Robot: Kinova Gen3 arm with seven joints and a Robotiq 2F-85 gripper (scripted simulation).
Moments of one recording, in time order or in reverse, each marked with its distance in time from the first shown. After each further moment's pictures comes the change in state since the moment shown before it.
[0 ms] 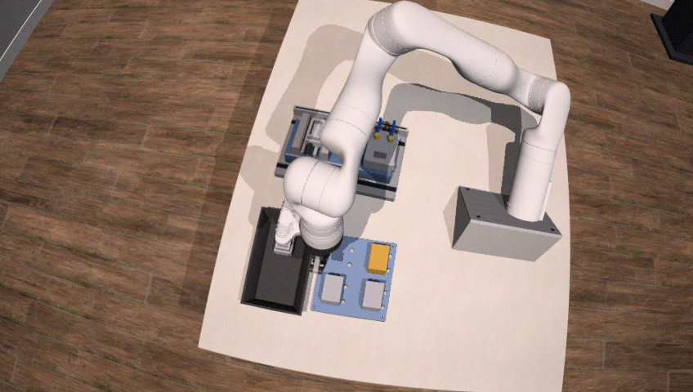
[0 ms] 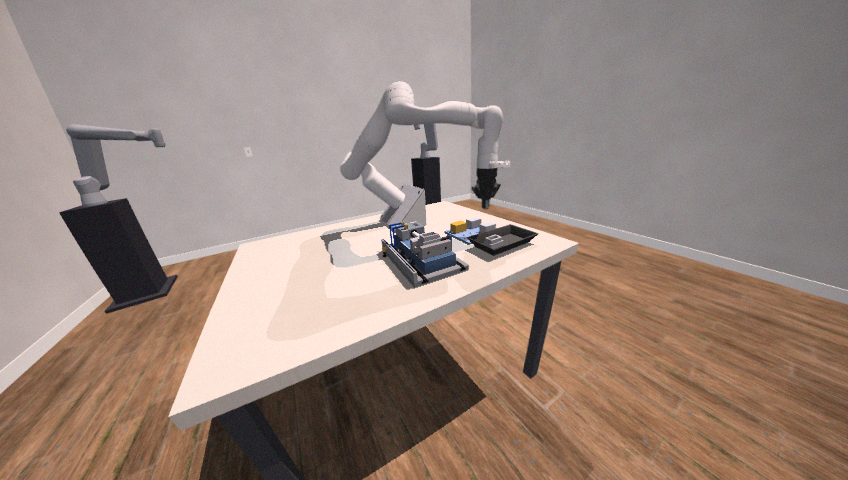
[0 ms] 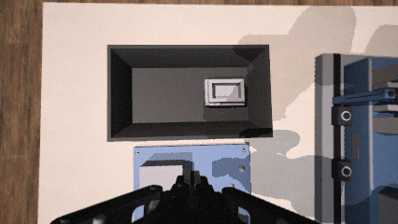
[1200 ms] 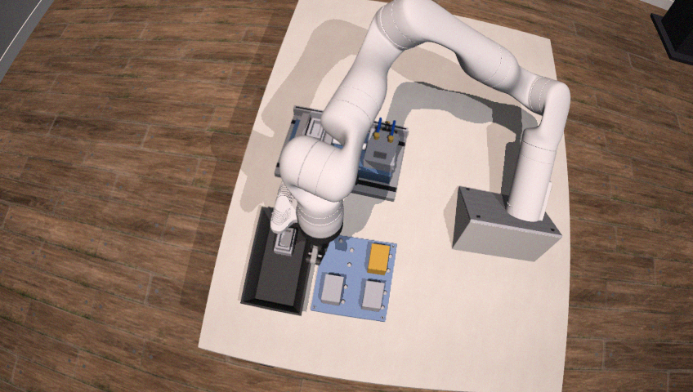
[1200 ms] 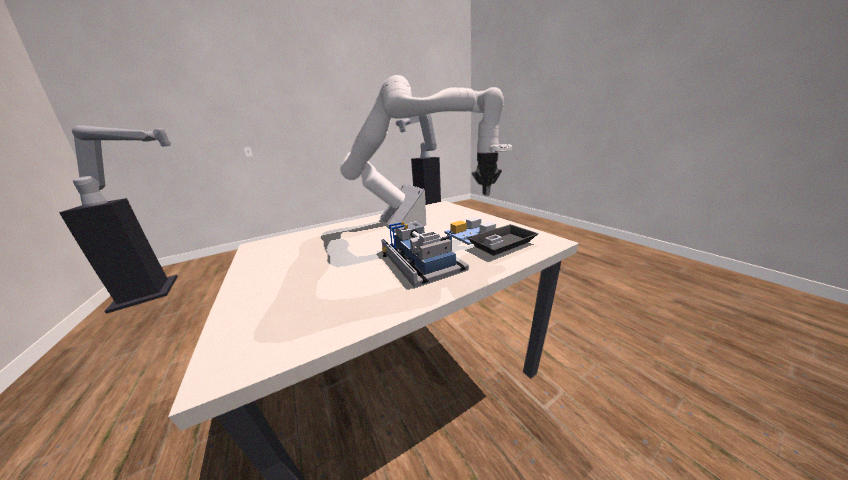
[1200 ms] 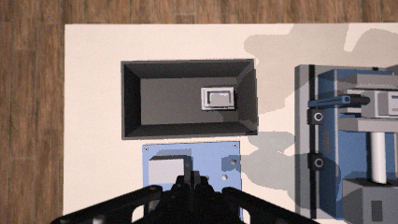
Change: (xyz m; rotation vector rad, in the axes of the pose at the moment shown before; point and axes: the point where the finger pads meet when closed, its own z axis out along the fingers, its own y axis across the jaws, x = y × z) arm 0.002 0.001 -0.054 -0.001 0.005 0.011
